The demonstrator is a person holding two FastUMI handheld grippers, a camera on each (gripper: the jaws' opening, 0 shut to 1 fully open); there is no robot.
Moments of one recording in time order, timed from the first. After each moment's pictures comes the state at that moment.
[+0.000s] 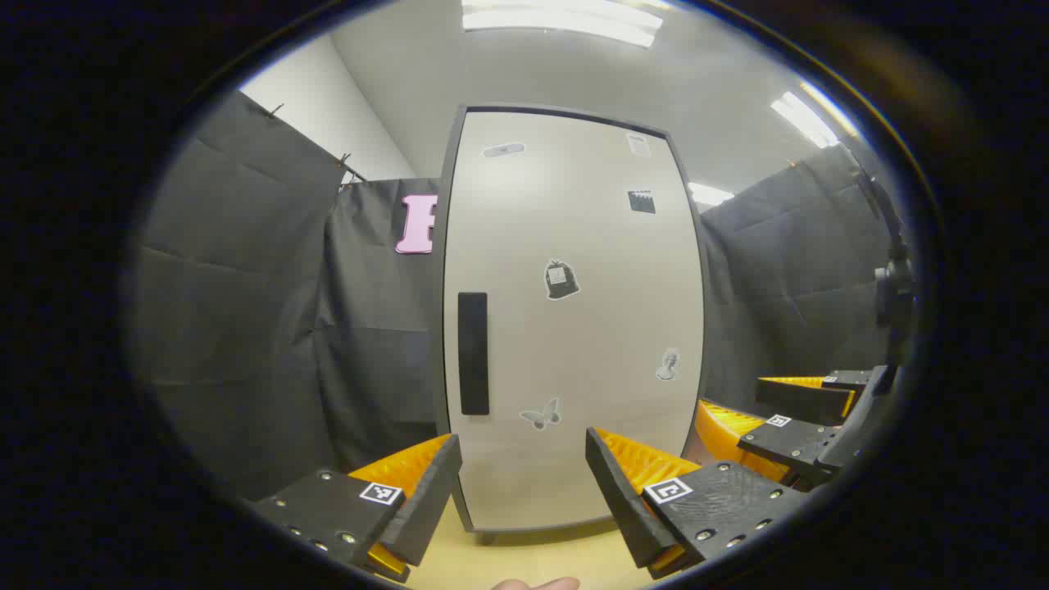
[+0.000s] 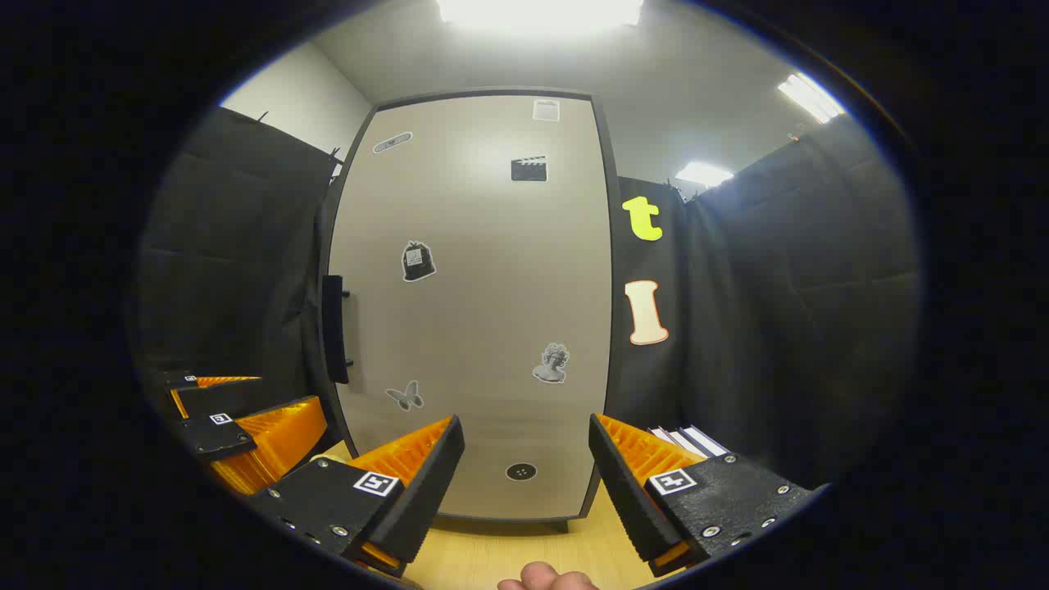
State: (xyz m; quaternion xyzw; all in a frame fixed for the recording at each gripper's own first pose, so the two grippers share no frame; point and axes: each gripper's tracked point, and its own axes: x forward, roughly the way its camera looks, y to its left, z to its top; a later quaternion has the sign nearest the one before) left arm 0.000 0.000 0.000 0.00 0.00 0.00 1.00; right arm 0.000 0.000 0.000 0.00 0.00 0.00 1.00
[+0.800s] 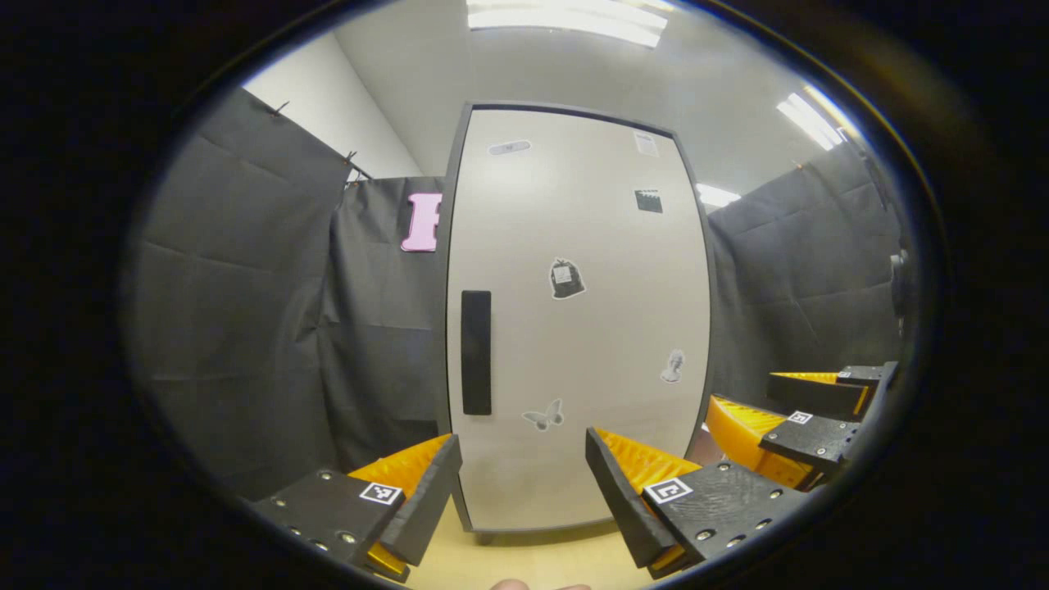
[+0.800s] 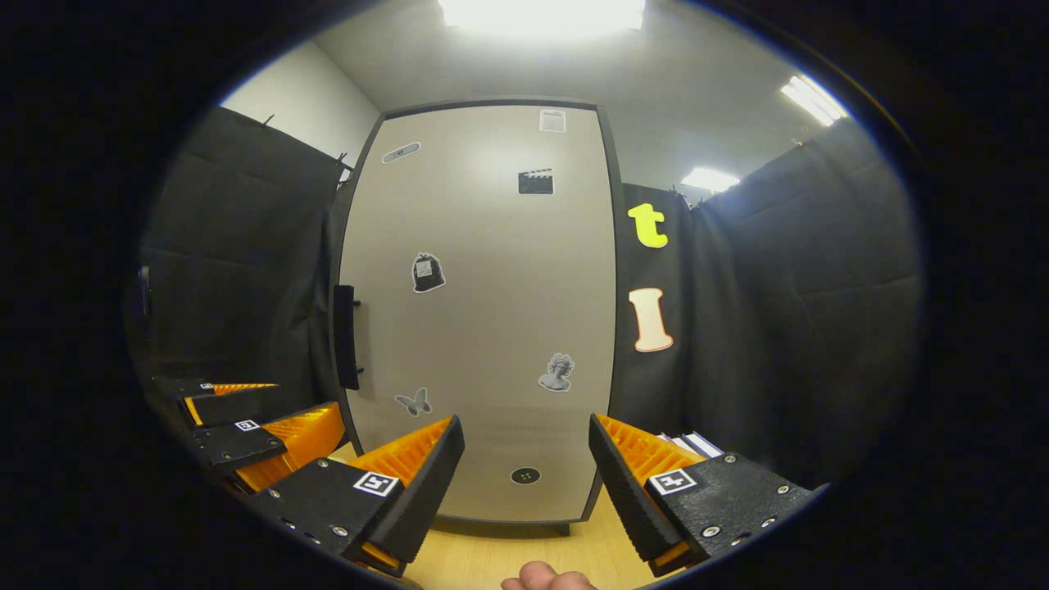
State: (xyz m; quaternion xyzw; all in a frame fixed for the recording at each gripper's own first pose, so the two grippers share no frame) left arm 0.004 -0.001 0.000 0.00 0.00 0.01 1.00; right arm -0.008 0.006 0.007 -0.01 -0.01 0.02 1.00
